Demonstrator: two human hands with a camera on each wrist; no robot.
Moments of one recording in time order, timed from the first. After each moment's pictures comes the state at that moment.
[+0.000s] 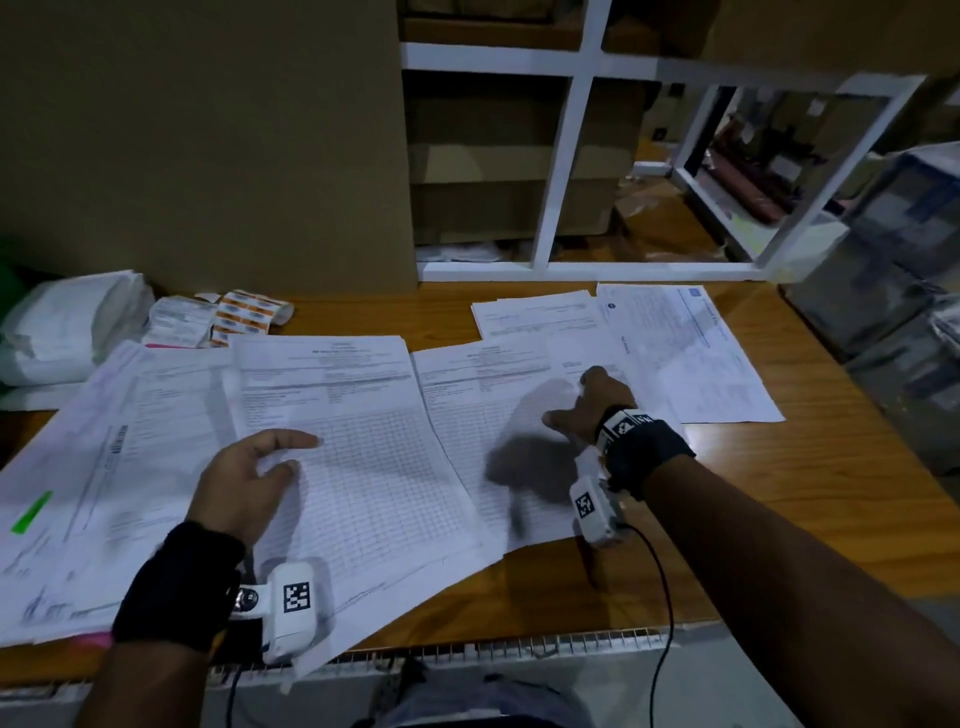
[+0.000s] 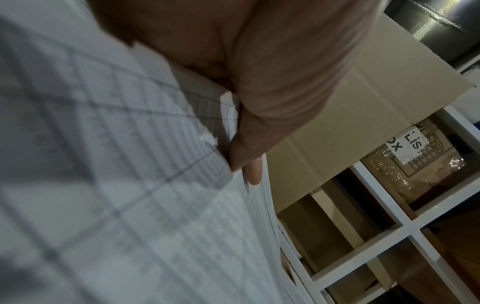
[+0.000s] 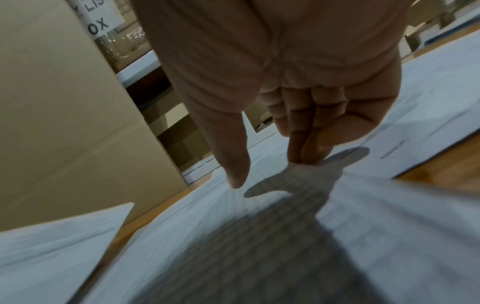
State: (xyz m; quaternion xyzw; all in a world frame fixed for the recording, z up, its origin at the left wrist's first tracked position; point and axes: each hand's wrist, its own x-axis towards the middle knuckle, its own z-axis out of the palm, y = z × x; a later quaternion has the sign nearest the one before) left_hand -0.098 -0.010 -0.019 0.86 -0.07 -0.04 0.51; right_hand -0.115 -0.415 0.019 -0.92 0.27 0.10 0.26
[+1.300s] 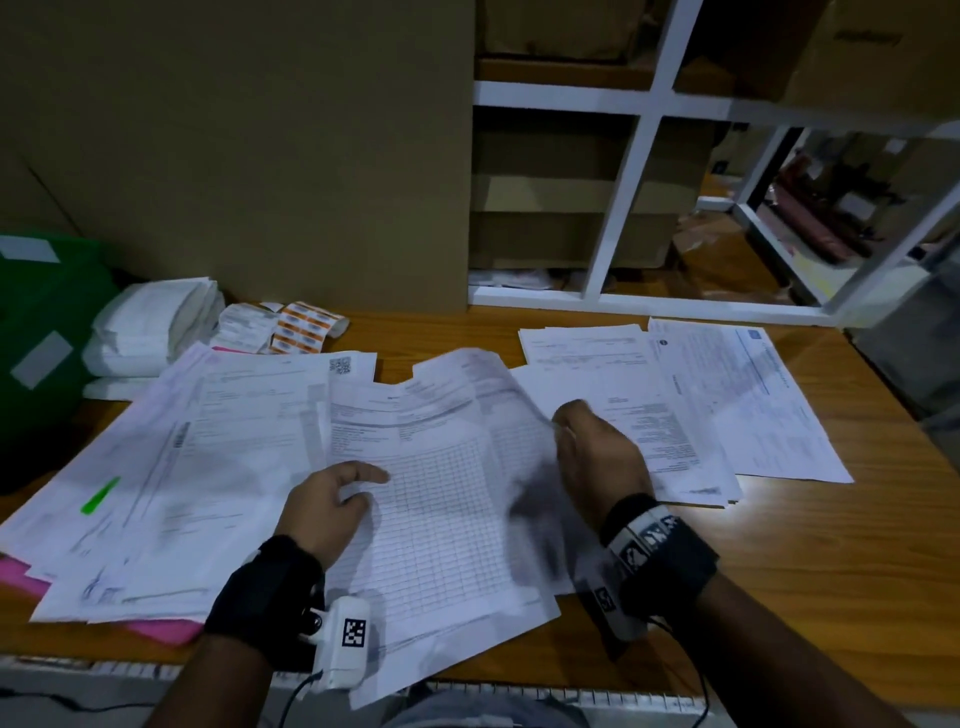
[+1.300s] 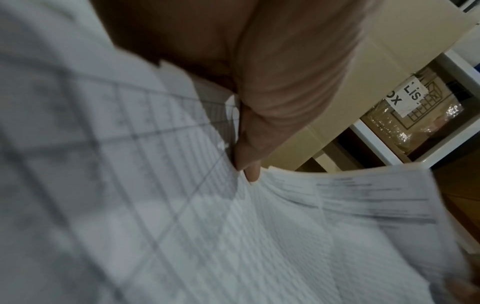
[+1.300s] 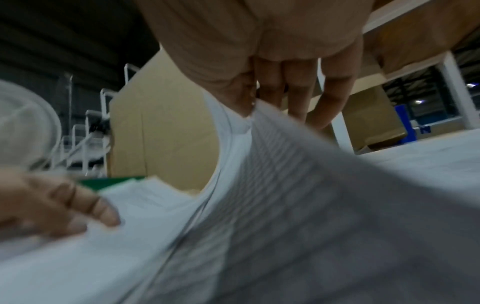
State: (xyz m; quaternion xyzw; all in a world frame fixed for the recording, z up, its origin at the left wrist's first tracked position) left_hand -0.115 -0.040 -0.030 0.87 -0.02 -0.10 0.48; right_hand -0.143 -0.347 0.024 -0.97 0.06 -0.11 0.22
